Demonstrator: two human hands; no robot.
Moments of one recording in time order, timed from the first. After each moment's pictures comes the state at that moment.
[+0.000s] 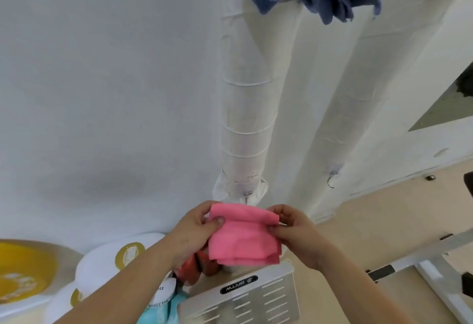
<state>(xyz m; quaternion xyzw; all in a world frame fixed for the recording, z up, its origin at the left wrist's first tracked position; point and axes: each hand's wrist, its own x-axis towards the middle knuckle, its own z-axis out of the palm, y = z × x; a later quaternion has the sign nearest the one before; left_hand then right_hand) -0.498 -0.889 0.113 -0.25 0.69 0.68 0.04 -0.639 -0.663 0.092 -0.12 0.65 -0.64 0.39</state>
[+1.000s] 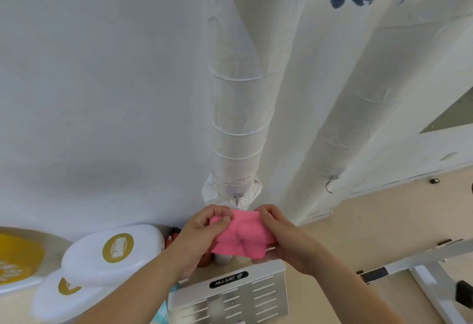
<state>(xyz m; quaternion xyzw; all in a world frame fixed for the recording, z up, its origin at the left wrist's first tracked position) -0.529 -0.854 0.084 -0.29 0.59 0.75 0.00 -0.661 -0.670 0.095 -0.07 0.63 -0.56 0.52</state>
